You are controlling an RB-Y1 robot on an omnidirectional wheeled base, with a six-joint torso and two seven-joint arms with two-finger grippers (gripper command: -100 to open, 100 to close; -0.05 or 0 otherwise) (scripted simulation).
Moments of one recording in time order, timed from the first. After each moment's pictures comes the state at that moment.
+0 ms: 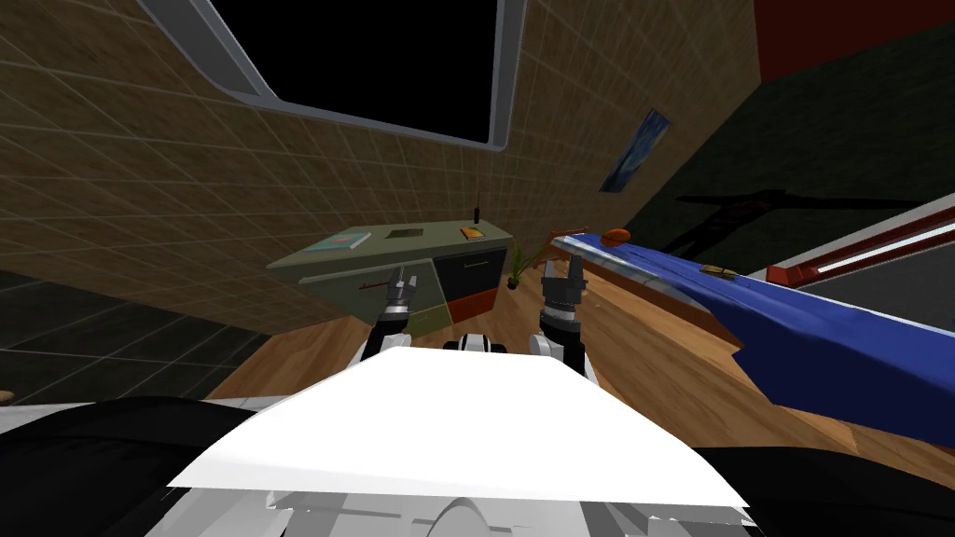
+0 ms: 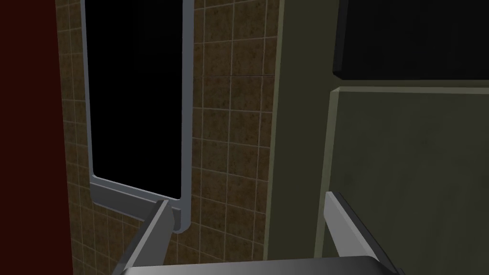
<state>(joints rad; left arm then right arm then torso) 0.50 0.15 0.03 -2.06 0.14 -0.43 0.02 0.50 0.00 0.07 -2.31 0.03 -0.56 -0.05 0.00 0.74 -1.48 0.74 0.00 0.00</state>
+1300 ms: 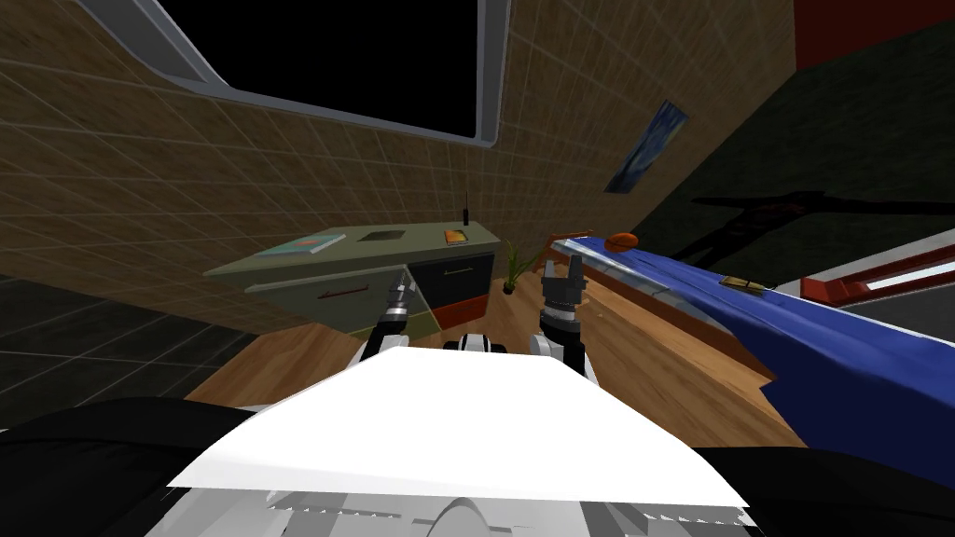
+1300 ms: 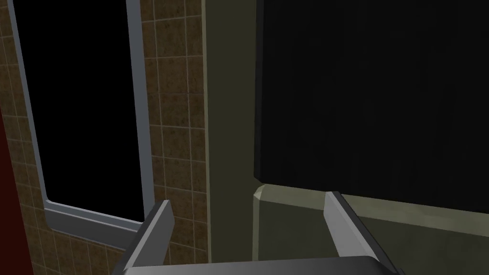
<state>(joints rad) 0.48 0.18 0.07 -1.95 0.18 -0.39 0.03 0.50 0.00 0.07 -2.31 0.03 -0.56 -0.05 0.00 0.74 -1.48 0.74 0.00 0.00</state>
